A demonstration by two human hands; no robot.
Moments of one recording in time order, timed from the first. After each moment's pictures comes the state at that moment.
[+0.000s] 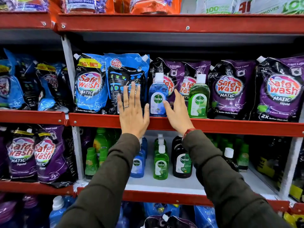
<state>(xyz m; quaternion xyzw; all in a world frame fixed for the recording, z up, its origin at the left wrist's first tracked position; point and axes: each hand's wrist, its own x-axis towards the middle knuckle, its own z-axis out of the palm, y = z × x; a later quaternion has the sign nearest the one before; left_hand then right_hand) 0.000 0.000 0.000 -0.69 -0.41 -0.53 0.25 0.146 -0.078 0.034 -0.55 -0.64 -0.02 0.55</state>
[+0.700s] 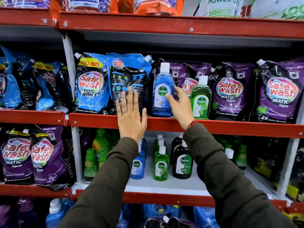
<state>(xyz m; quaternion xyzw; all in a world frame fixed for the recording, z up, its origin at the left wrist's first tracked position) -0.011 0.021 -0.016 -0.69 -0.44 -0.52 0.24 0.133 -0.078 0.058 -0.50 -0.57 0.05 0.65</state>
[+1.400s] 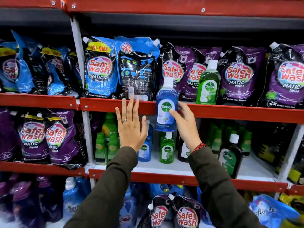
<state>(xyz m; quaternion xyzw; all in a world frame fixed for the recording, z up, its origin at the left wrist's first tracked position) -0.049 -0.018 -0.086 -0.70 -0.39 -0.56 0.20 0.113 -0.103 -0.037 -0.46 -0.55 0.13 0.68</state>
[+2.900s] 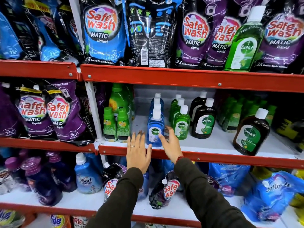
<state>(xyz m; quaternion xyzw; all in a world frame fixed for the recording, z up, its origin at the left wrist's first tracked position) -0.079 0.019 -0.302 -0.79 -0.51 -0.33 0.05 0.065 -0.020 -0.243 -0.60 -0.53 0.24 0.56</state>
